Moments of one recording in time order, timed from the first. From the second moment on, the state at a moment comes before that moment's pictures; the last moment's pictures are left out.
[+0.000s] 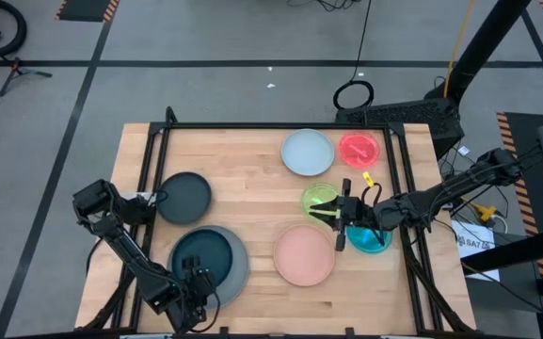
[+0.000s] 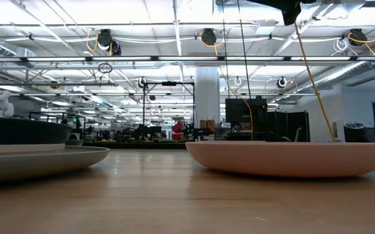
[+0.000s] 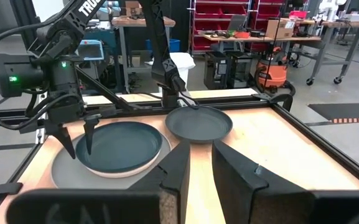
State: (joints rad) left arm -0.93 1.77 1.09 -0.70 -0.38 -1.09; right arm 0.39 1.06 0.61 0.29 0.55 0.11
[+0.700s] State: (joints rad) left arm -0.90 1.75 1.39 -1.14 -0.53 -0.90; right arm 0.39 1.06 0.61 0.29 0.55 0.11
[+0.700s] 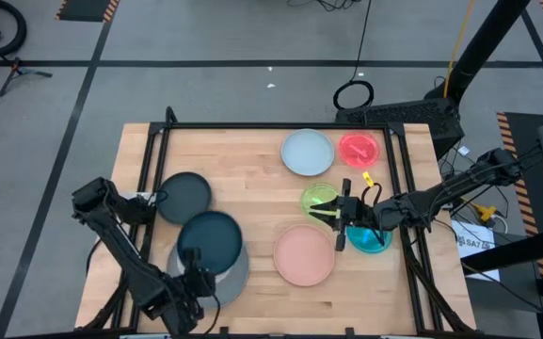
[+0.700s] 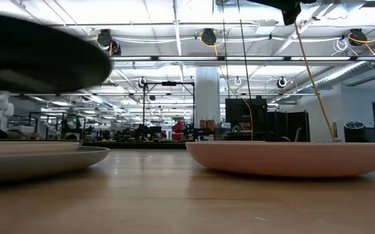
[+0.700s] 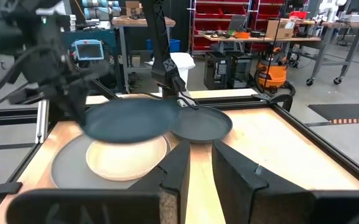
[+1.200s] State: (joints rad) left arm -0.46 1.72 1.35 -1.13 -0.59 -0.17; right arm 0.39 1.06 0.61 0.29 0.55 0.09
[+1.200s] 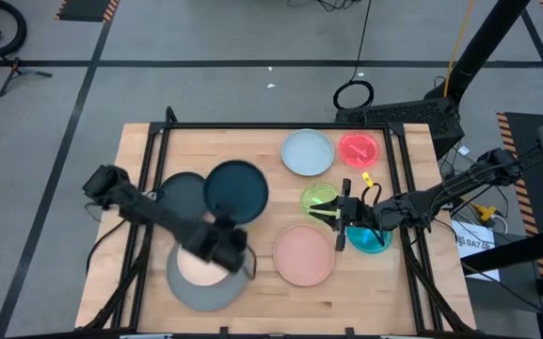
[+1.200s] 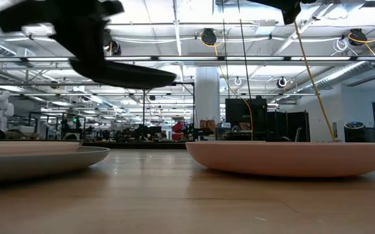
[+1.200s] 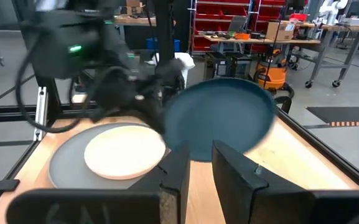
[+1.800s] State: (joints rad) left arm 0.18 1.59 1.06 -0.62 -0.15 0.33; right arm 0.39 1.05 0.61 0.29 0.55 0.06
